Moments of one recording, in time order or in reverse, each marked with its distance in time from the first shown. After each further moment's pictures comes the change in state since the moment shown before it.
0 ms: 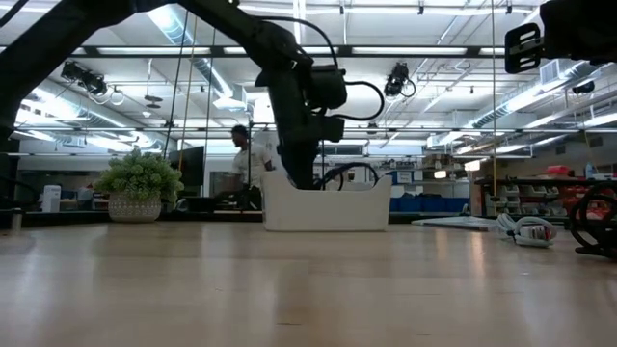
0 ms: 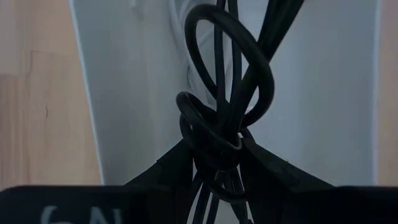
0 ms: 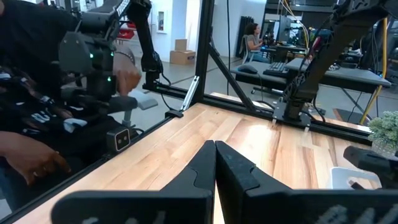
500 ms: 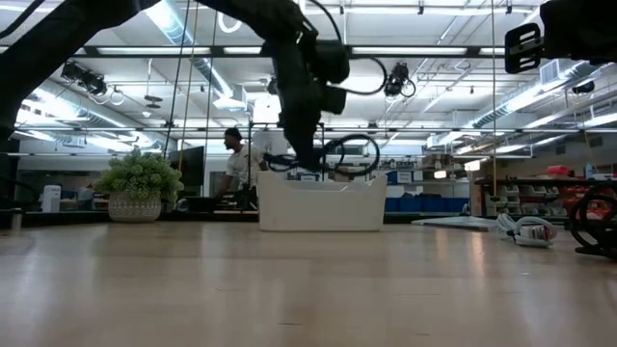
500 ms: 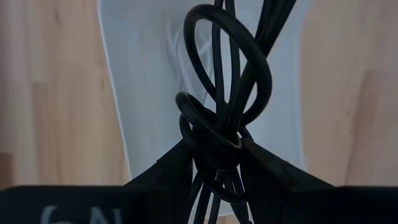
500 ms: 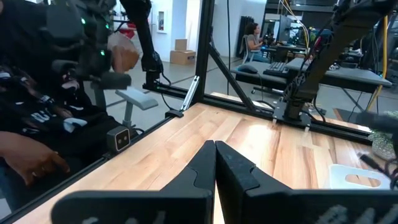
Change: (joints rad) left arm -0.008 0.005 0.238 -0.267 0.045 0.029; right arm 0.000 0.000 0.000 0.000 0.000 0.000
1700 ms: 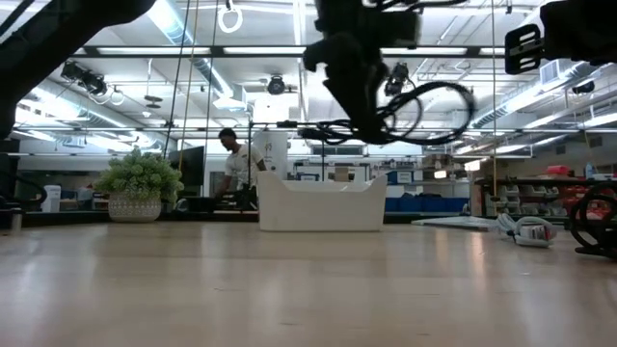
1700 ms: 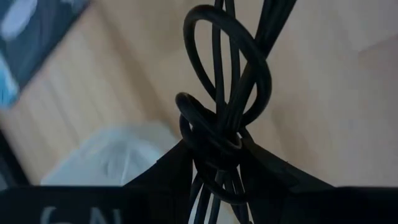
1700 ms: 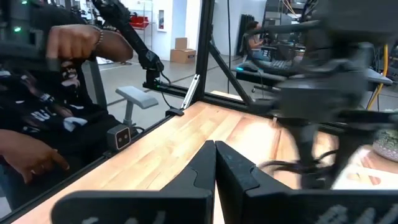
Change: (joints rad) left arm -0.368 0.191 0.400 -0.128 -0.255 0.200; right arm 0.000 0.000 0.000 -0.008 0.000 0.000
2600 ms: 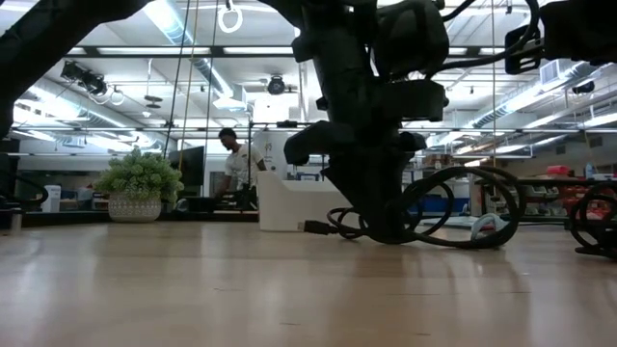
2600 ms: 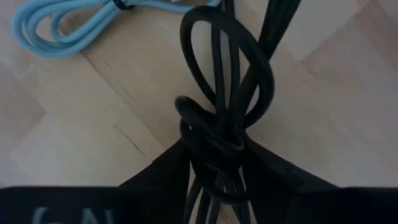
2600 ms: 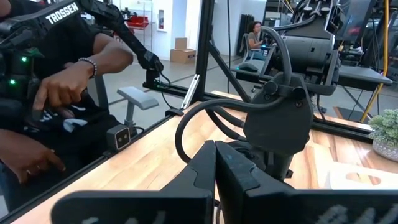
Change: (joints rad) left arm -0.080 0.030 -0.400 0.437 0.192 0.196; right arm 0.000 0.000 0.000 0.001 0.000 0.000
